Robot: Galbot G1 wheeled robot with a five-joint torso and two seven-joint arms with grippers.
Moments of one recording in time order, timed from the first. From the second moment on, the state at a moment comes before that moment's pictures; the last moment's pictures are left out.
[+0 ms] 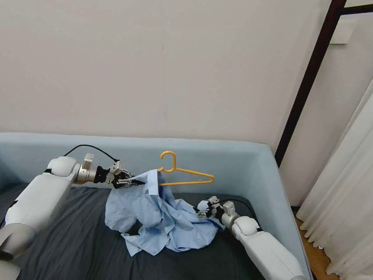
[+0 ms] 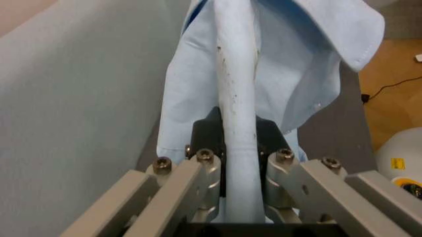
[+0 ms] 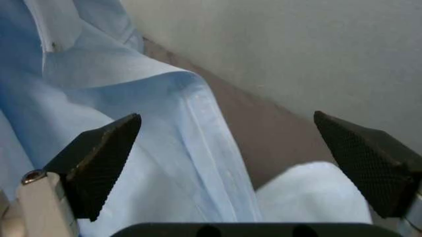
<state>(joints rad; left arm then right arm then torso) 0.17 -0.90 0.00 -0.80 -0.38 -0.14 1.47 -0.46 1.38 -0.10 0.70 0.34 0.08 -0.41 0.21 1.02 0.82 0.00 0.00</state>
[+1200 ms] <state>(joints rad) 0.18 -0.85 0.00 -0.83 -0.42 -0.13 1.46 -0.49 1.41 -0.03 0.69 0.25 -0.02 -0.33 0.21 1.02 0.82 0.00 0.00</state>
